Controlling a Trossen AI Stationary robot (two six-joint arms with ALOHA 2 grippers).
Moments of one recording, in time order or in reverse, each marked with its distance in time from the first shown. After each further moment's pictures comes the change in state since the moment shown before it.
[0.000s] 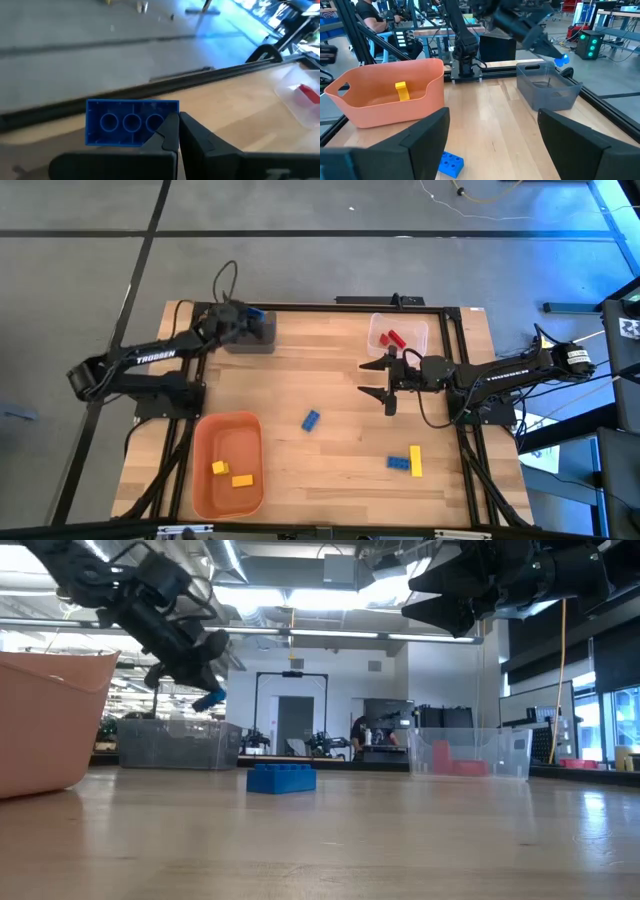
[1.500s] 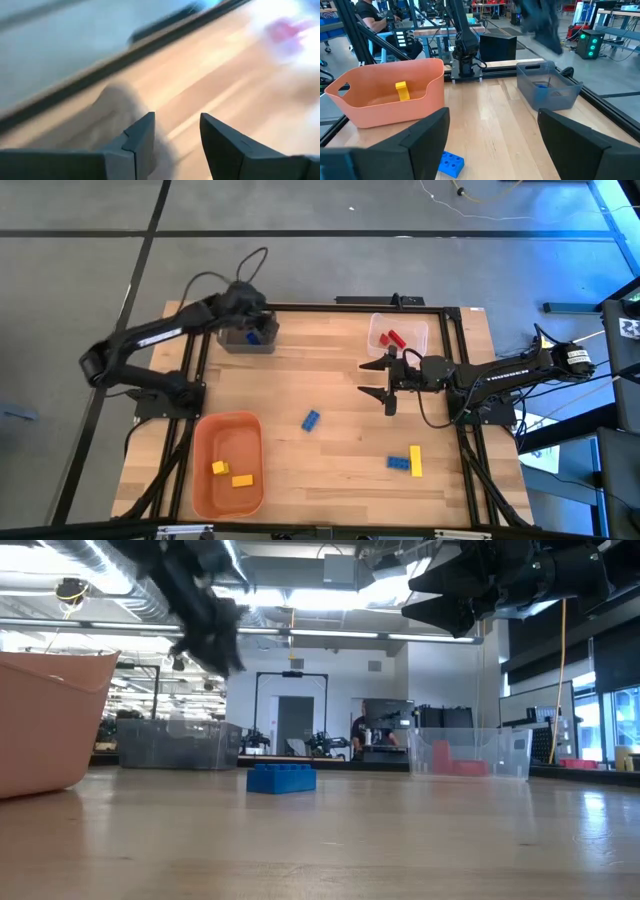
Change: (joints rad) left arm -0.045 0.163 0.469 -0.629 0.169 0.111; right arm 0.000 0.000 0.000 -0.001 0.000 0.004
